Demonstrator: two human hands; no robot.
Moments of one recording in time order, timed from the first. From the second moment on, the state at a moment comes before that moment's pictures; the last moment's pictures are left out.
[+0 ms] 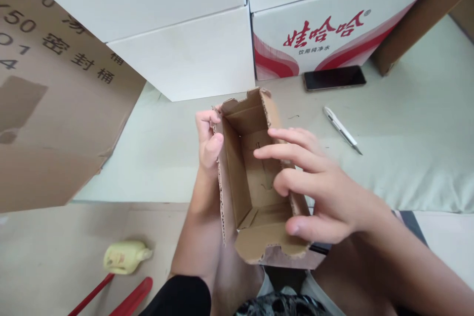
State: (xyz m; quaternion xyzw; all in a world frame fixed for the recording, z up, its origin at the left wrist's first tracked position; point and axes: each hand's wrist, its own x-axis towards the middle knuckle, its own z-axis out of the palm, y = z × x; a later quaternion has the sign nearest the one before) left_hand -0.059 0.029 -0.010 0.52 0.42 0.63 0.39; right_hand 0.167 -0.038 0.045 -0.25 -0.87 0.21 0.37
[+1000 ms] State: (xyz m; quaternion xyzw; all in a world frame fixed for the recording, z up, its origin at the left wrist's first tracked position) left_hand -0.051 0.034 -0.022 0.57 0.31 0.64 0.41; right_hand 0.161 -0.072 0.064 -0.38 -0.88 0.10 0.25
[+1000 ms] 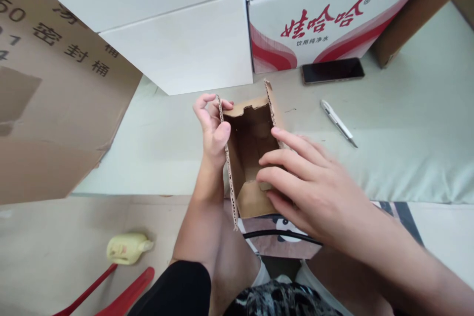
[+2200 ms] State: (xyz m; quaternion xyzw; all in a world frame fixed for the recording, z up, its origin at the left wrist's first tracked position) left_hand -0.058 0.035 -0.022 0.66 0.41 0.54 0.32; right_hand 0.167 -0.078 0.070 -0.41 -0.89 0.09 0.19
